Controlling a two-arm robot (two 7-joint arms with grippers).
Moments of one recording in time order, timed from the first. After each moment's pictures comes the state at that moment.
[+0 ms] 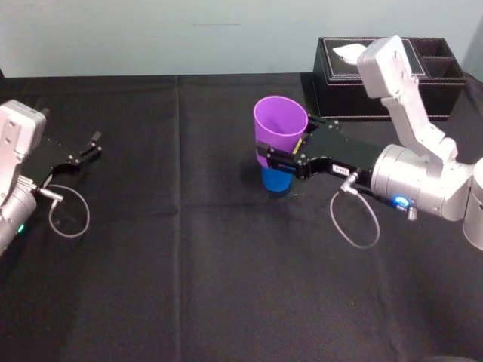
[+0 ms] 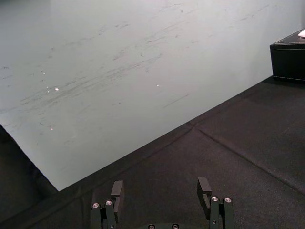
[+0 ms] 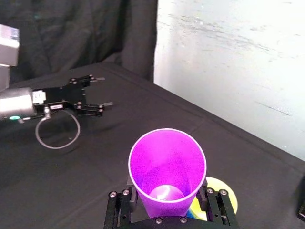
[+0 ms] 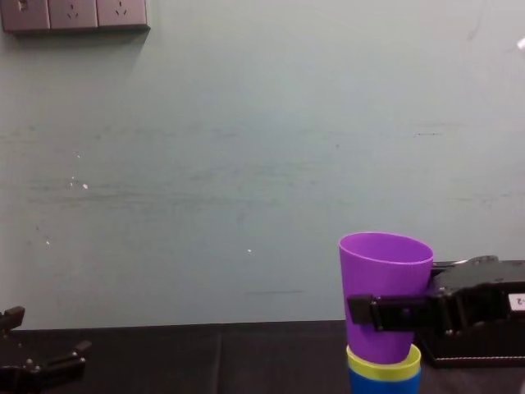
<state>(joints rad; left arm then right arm) -0.20 0.60 0.45 -1.41 -0.25 -0.12 0.03 0.20 0.57 -0.38 -1.80 0.41 0.37 0.42</state>
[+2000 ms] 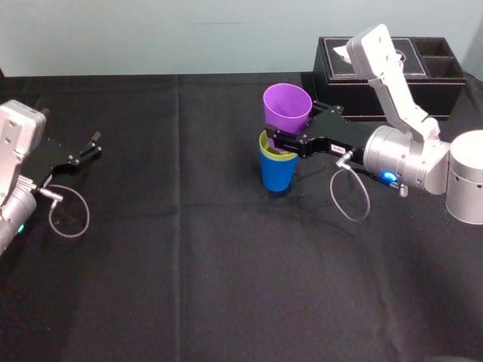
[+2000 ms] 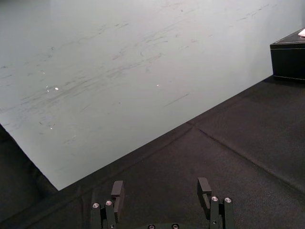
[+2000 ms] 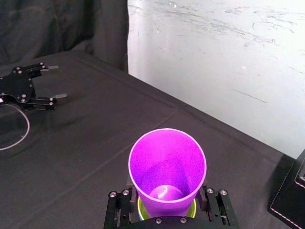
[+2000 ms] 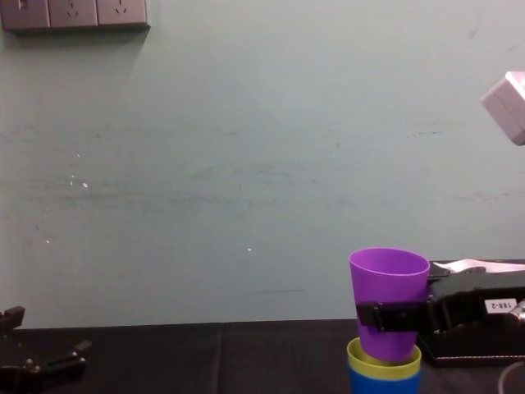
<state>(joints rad) -0.20 0.60 0.45 -1.41 -0.25 -0.12 0.03 0.35 0.50 -0.43 -1.57 0.37 0.34 0.41</state>
